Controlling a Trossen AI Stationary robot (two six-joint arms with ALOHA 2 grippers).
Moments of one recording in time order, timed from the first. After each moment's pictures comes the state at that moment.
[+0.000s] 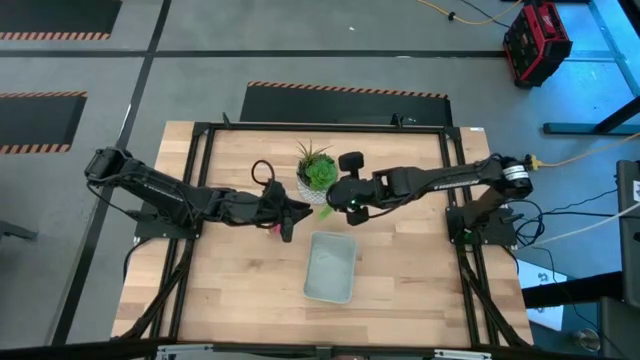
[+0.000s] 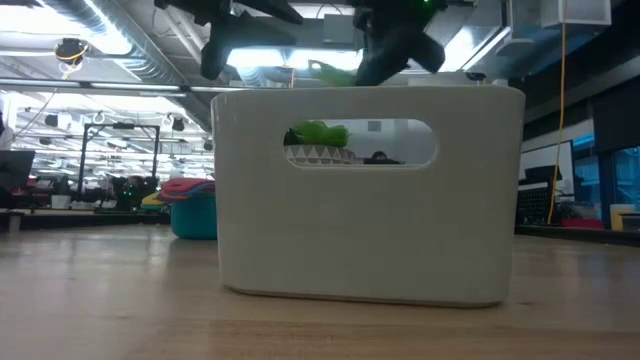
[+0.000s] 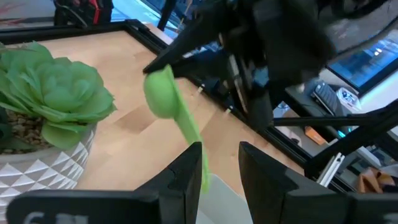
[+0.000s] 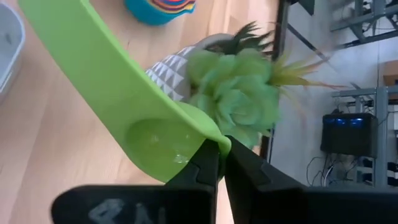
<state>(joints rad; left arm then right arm) -0.23 1.26 0.75 0.26 -0.46 -0.70 0.09 1.68 1.44 -0.74 0.52 -0.42</state>
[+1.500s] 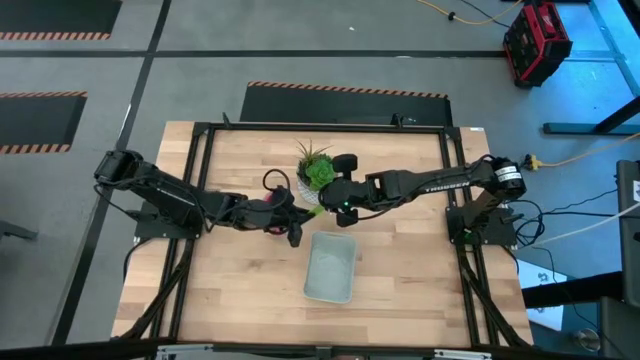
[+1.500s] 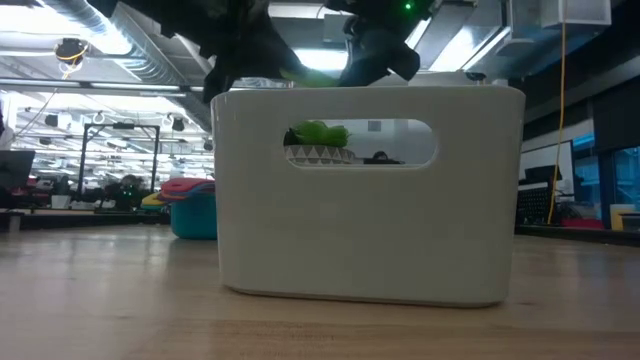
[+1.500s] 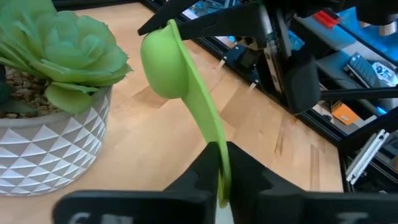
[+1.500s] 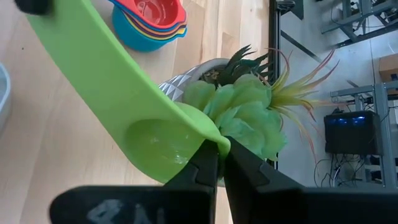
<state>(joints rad) -0.23 1.37 0.75 0.25 -0.46 -0.70 0.09 1.72 1.44 -0.62 0.53 -0.37</state>
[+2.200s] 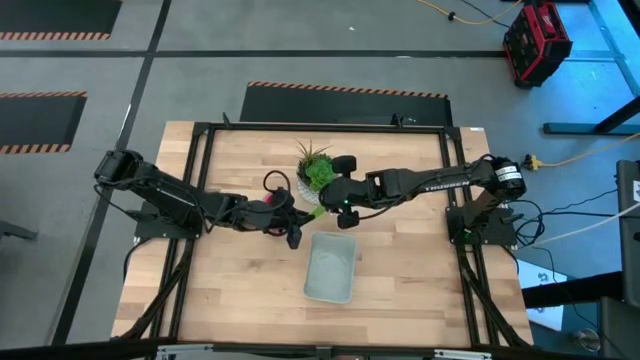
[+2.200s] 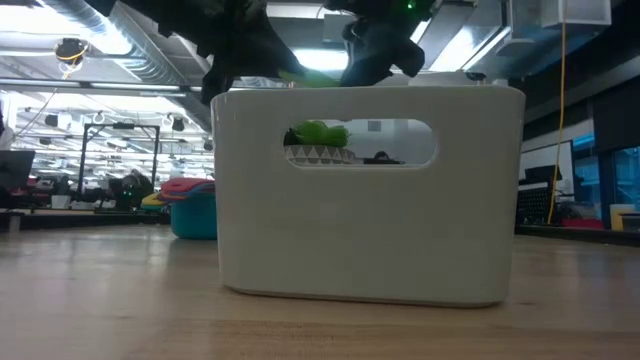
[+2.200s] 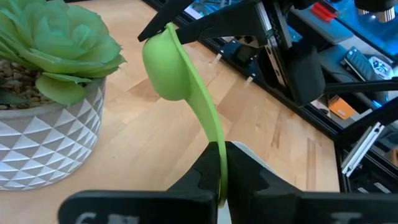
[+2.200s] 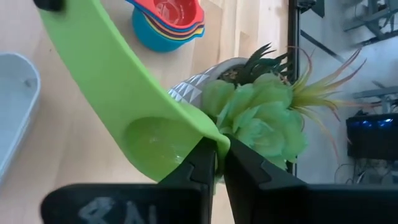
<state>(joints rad) -0.23 1.37 0.75 0.24 -0.45 -0.70 0.08 1.72 1.44 -0.63 0.43 -0.35</state>
